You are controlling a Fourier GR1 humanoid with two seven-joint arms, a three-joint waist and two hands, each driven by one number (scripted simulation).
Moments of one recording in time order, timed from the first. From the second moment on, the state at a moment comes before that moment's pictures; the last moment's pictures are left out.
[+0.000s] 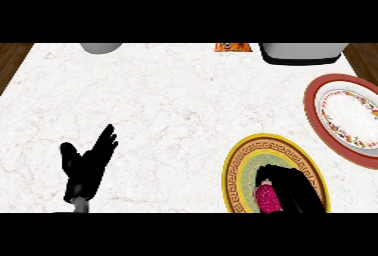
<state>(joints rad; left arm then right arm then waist) 0.04 0.11 -0.07 -1.46 0.11 0.07 0.23 0.15 -0.30 0.43 -1.76 0.95 0.04 0.27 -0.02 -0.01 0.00</state>
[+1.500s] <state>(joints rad) 0.02 0.09 -0.07 -1.45 0.10 0.04 0.21 0.19 -0.36 -0.21 -1.78 0.25 -0.39 -0.13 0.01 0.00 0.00</state>
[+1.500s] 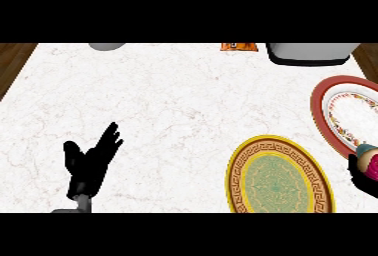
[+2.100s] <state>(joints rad) -0.01 0.09 -0.06 -1.44 0.10 0.03 0.24 -0.31 -0.56 -0.44 -0.94 0.15 -0.33 -0.48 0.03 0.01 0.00</state>
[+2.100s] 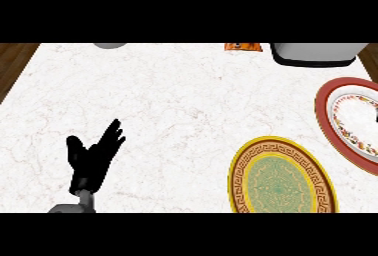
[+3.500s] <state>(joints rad) 0.00 0.07 -0.08 -1.45 0.08 0.03 0.22 -0.61 -0.76 -0.57 -0.20 0.09 0.07 -0.74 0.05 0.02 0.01</state>
